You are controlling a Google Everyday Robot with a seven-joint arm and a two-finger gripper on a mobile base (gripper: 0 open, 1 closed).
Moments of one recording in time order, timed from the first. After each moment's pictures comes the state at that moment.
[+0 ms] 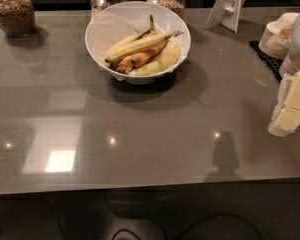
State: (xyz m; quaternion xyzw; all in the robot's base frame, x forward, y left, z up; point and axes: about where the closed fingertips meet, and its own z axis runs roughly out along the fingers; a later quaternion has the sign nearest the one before) arm 0.438 -0.217 0.976 -0.60 0.78 -0.03 0.16
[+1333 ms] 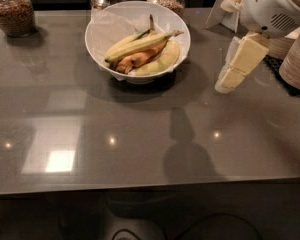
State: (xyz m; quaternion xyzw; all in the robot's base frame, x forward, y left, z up) arm 0.517 -0.143 1.006 -0.63 0.71 -0.01 0.30
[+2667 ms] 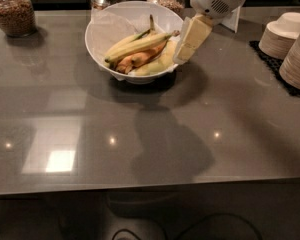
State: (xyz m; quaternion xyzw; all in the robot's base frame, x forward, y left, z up) arm 0.618 -0.062 1.004 -0.67 0.65 0.00 0.36
